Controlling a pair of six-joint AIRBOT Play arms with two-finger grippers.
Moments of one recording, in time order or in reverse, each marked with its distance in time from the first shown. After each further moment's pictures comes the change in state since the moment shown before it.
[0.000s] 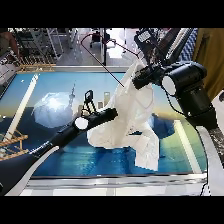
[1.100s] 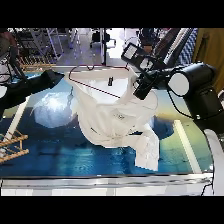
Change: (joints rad) left arm 0.669 0.220 0.222 -0.009 -0.547 0.167; right arm 0.001 0.037 0.000 0.195 0.099 -0.526
